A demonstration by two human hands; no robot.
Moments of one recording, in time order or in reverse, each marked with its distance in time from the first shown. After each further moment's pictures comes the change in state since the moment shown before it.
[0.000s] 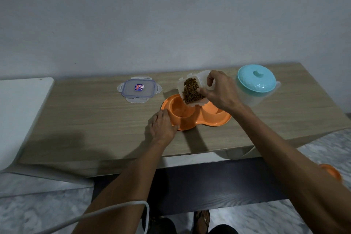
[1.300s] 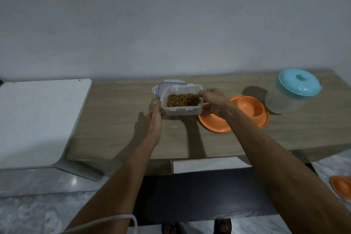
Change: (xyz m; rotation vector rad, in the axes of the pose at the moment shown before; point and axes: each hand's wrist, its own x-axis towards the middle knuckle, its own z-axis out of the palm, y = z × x) left_hand 0.010 -0.122 -0.089 -1.141 0.030 -0.357; right_hand 0.020 -0.095 0.125 0.784 -0.378 0.616
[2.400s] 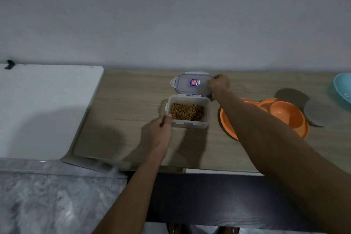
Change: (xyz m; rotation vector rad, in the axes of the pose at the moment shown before) left_hand 0.003 -0.020 -0.028 0.006 0.164 -0.019; right_hand 0.165 0.005 0.062 -0.095 0.490 -0.052
